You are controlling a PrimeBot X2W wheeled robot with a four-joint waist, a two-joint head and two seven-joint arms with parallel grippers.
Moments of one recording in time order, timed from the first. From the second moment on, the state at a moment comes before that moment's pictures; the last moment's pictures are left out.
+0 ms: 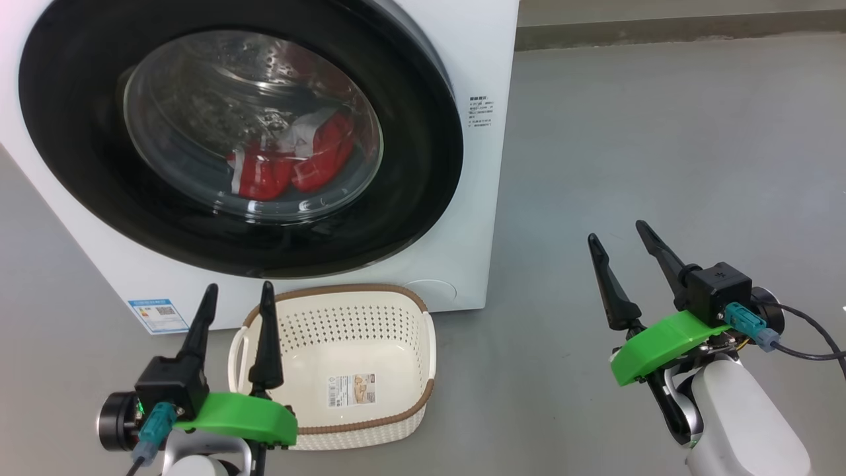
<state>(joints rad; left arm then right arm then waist) -0.24 0.05 -0.12 0.28 -0.23 0.09 -0.25 -0.36 -0.05 0.08 0.49 0.20 0.13 -0.26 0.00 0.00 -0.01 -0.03</state>
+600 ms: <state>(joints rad) -0.24 0.06 -0.13 0.26 -0.24 0.11 -0.25 -0.38 -0.05 0.08 0.52 0.22 0.13 -0.26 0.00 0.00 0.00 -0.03</state>
